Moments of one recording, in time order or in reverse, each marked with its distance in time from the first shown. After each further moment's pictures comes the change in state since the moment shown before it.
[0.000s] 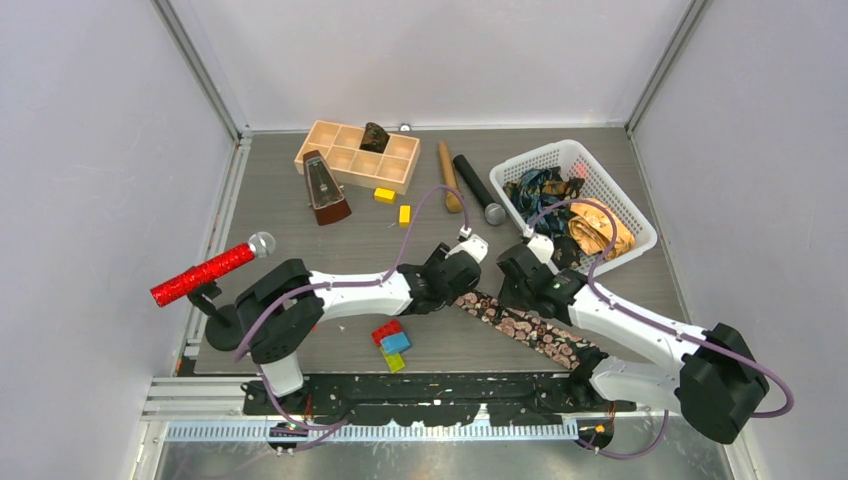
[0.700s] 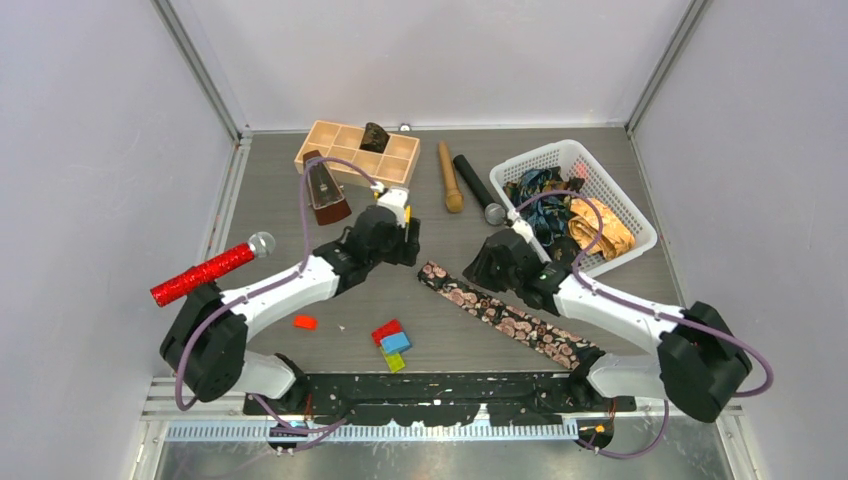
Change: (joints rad) left arm 0.341 -0.360 -0.195 0.105 0.310 -0.101; right arm 0.000 0.083 0.037 0.311 -0.113 0.074
